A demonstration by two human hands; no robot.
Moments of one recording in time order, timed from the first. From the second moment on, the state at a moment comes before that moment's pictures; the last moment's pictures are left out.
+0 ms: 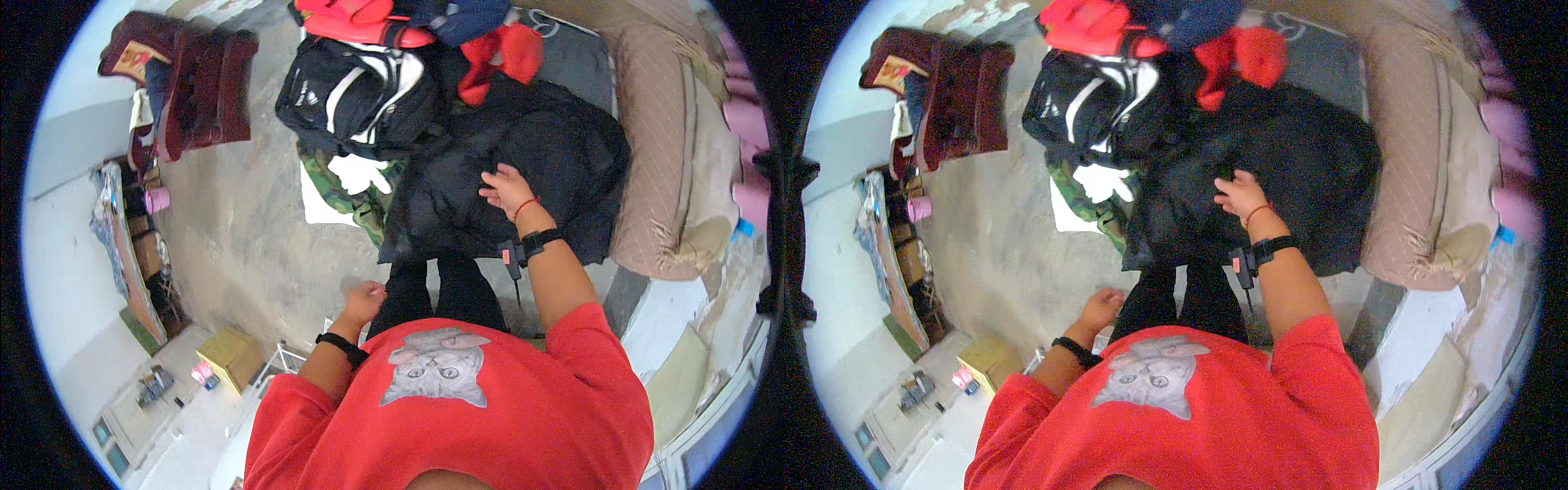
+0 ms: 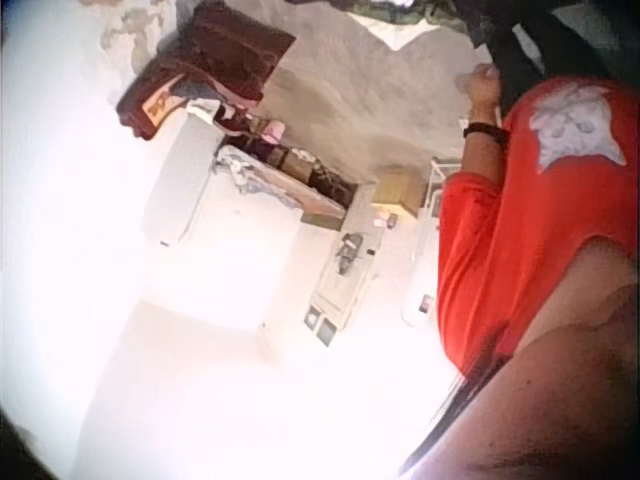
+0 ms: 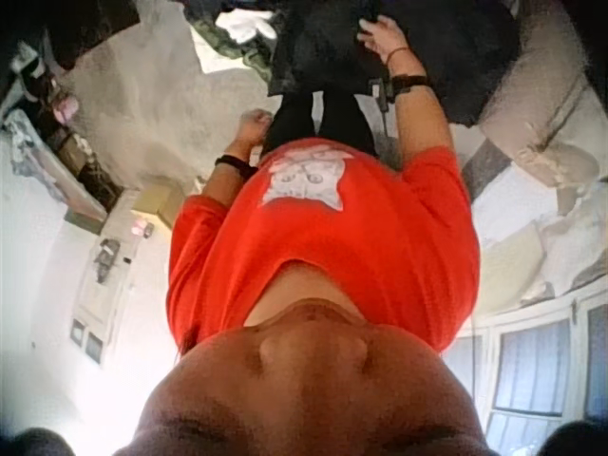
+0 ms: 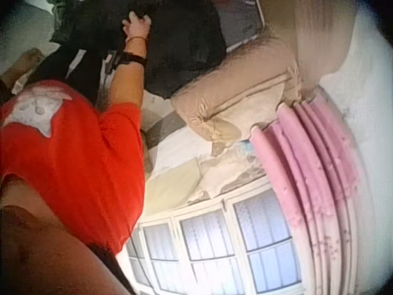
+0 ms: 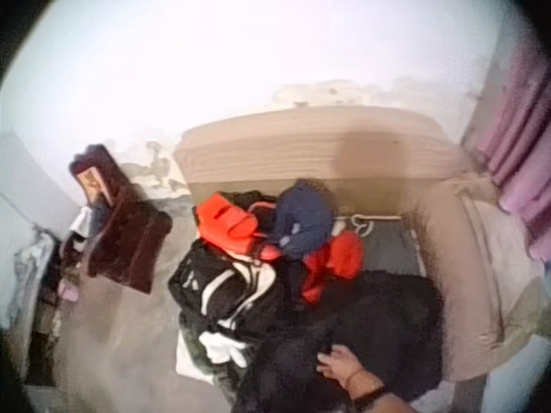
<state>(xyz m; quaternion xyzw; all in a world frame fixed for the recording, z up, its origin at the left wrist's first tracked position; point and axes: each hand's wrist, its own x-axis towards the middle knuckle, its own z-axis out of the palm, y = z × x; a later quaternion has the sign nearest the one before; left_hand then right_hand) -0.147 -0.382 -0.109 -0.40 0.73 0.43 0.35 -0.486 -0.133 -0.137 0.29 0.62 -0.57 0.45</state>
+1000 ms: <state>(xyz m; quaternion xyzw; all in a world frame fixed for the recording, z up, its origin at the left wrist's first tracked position) -0.359 -0.289 -0.003 0.06 0.88 0.41 0.24 -0.323 -0.092 -0.030 0.29 0.49 -0.73 0.39</state>
